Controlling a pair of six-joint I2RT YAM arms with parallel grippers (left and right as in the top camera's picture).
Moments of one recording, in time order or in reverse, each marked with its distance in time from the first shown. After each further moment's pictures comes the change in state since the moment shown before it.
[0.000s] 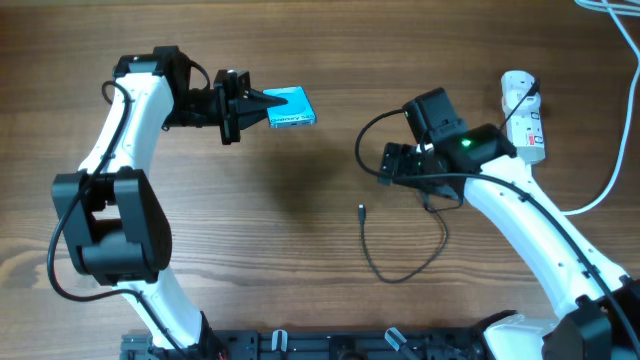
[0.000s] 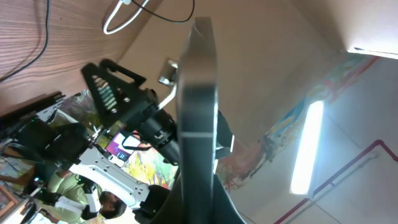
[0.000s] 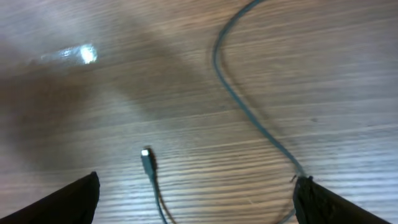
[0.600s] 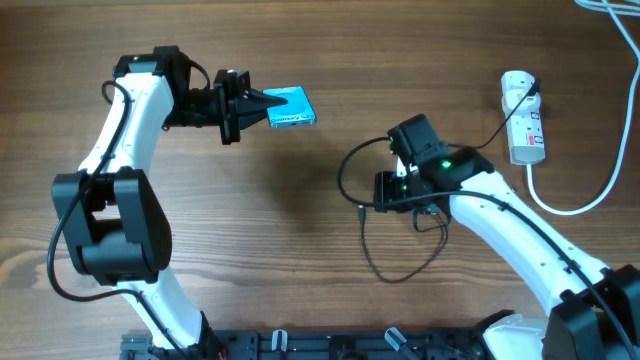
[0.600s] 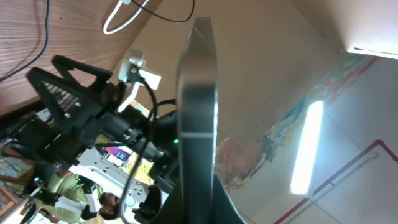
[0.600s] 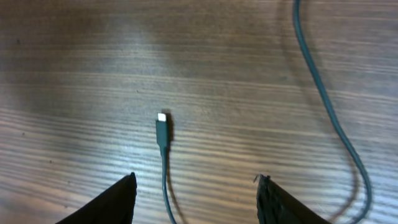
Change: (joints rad) left arm 0.000 0.000 0.000 0.000 0.000 0.000; right arm 0.066 0.000 -0.163 0.140 -0.109 -0.101
